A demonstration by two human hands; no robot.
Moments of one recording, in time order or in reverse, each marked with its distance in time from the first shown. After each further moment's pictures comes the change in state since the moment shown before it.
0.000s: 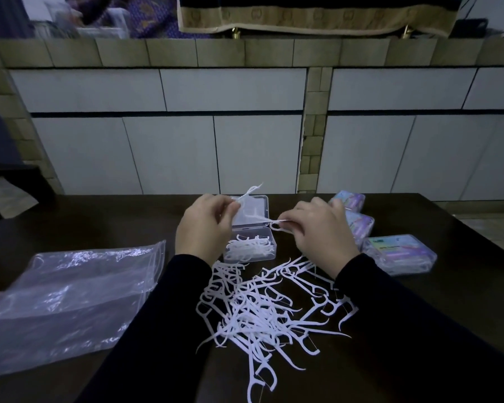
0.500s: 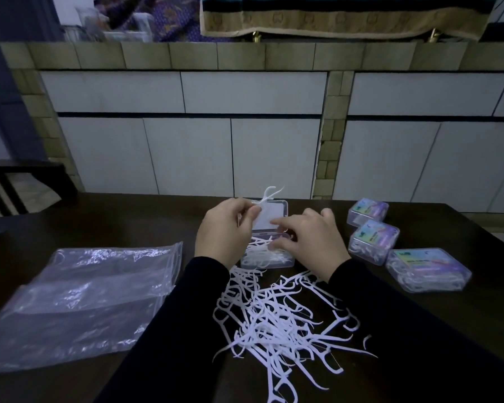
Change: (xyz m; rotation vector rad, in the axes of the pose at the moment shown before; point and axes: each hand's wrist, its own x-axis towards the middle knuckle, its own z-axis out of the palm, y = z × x) left_hand 0.003 -0.004 0.002 -0.076 -0.038 0.009; right_hand 0.018 -0.019 0.028 0.102 -0.188 -0.031
